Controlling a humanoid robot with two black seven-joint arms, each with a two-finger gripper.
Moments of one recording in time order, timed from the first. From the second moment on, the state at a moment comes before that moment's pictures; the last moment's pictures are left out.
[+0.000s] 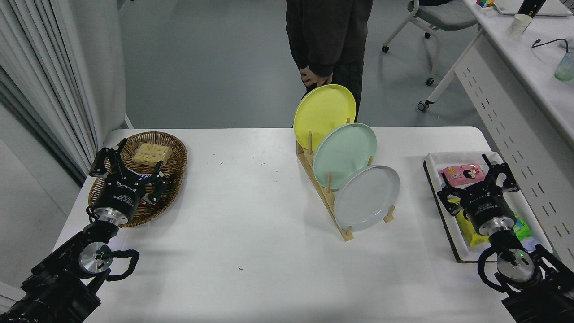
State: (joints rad) left arm -0.46 0.30 -1.06 -0.55 0.23 -0.56 -0.49; right arm 0.46 -0.25 1.19 0.49 -0.11 0.46 0.26
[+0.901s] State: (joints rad) left arm -0.46 0.30 -1.06 -0.55 0.23 -0.56 -0.49; right arm 0.47 -0.26 1.15 0.50 -0.11 0.46 0.26
